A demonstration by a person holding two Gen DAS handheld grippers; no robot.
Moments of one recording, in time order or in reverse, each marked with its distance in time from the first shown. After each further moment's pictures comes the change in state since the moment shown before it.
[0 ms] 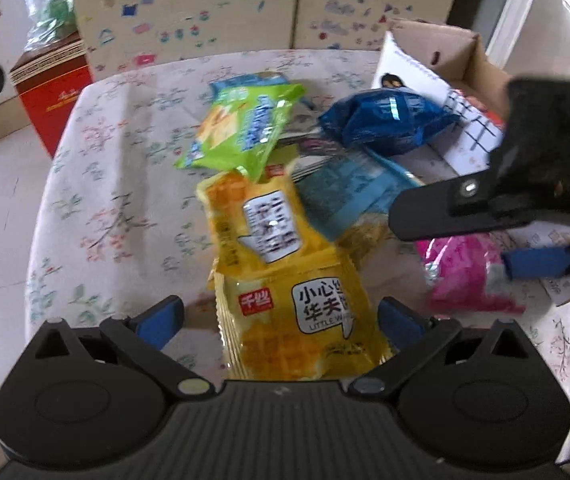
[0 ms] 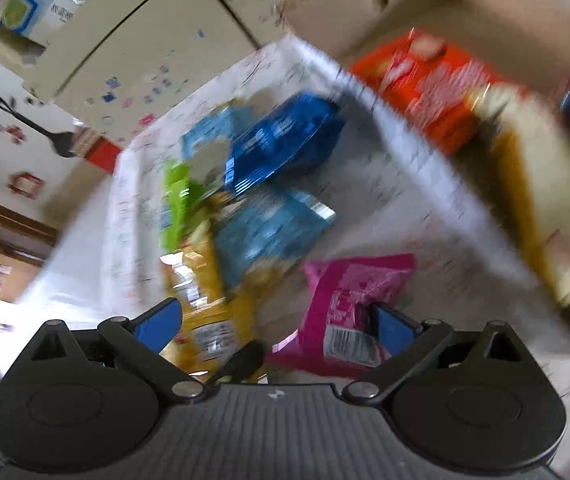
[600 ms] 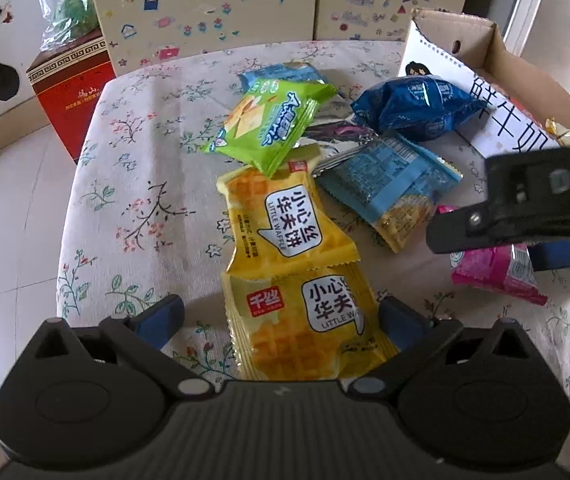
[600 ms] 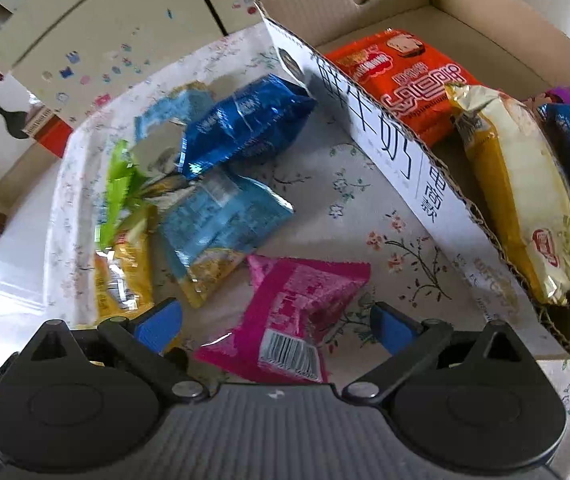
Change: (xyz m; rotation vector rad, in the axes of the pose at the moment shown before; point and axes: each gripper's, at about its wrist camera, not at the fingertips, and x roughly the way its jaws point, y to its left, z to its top) left arm -0.001 0.009 -0.005 0.026 0.009 0.062; right arm 0.022 0.009 -0.009 -0.075 -0.020 -0.234
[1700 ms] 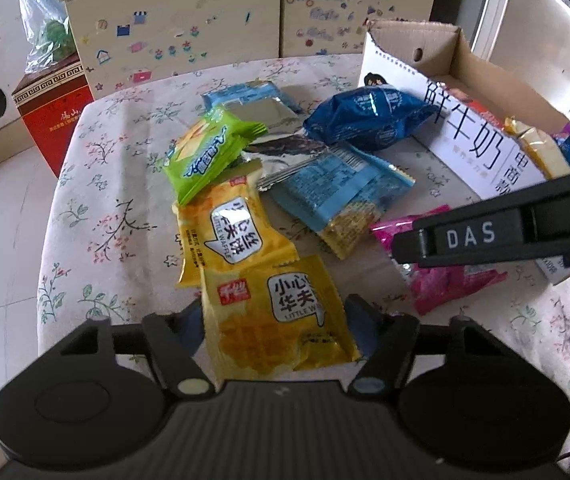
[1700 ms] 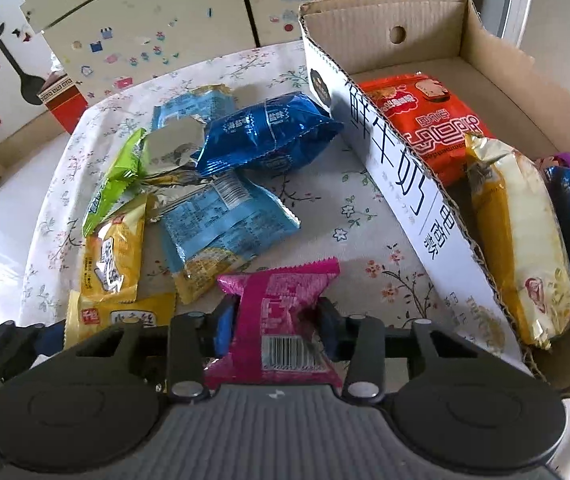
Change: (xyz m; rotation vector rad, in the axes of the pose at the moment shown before) left arm -0.014 -0.022 -0.004 0.037 -0.048 -0.042; right arm -0.005 0.007 -0.002 -0.192 -0.072 -0.037
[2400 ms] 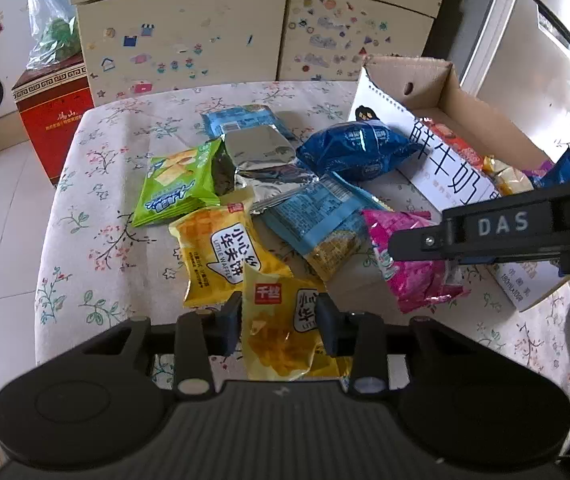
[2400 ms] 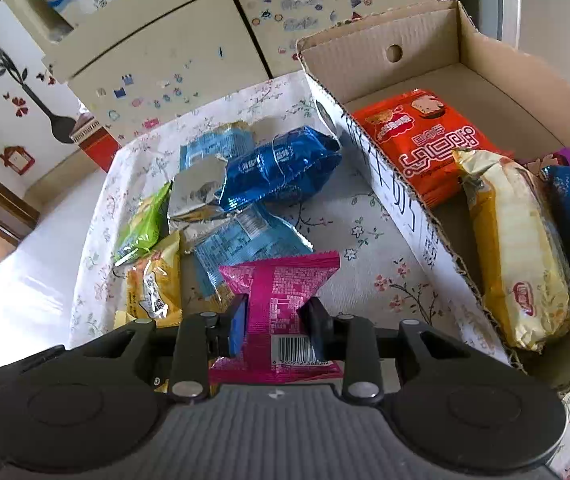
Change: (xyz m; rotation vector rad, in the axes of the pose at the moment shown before) left arm -0.019 0.008 0.005 -0.064 -0.042 -0.065; right arm -0.029 -0.023 -0.001 0.084 -0.058 0.145
